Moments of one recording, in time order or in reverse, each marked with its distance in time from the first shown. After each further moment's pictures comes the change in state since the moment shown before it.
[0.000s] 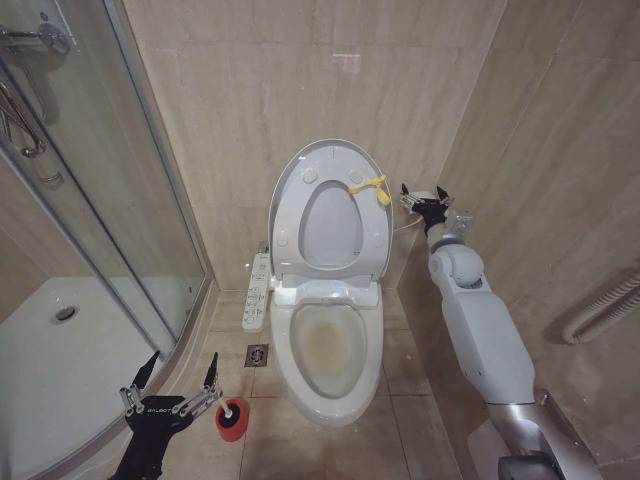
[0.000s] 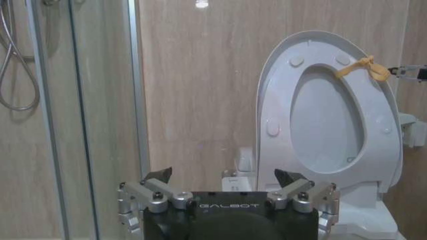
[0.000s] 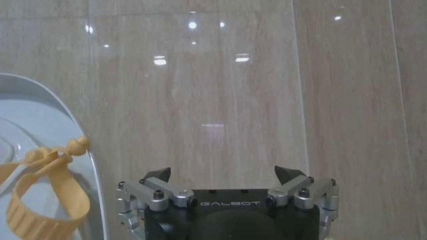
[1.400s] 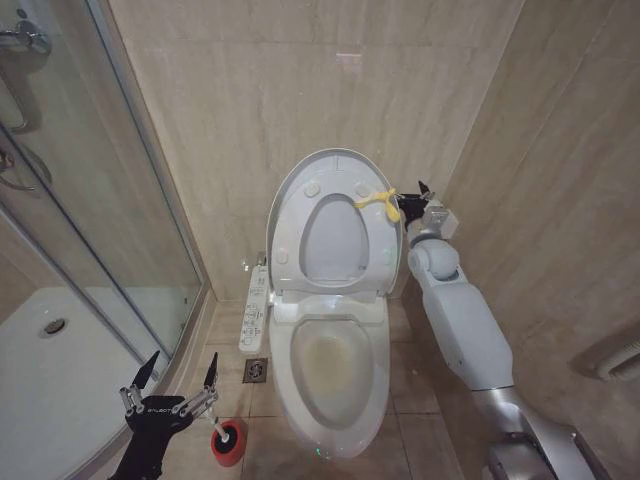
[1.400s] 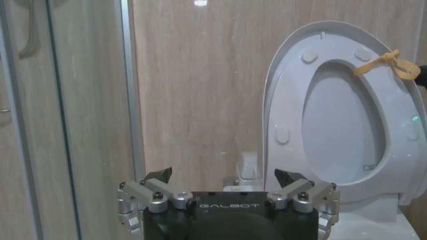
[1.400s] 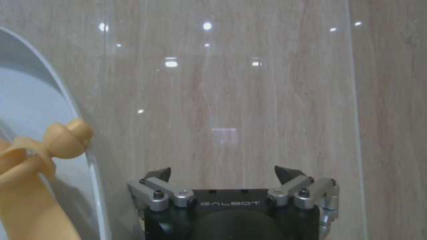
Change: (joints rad) left arm 0.000 0.000 0.000 0.000 0.000 0.000 0.000; right arm 0.065 0.023 -0.115 -0.053 -0.039 0.040 0.044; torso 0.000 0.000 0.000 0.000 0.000
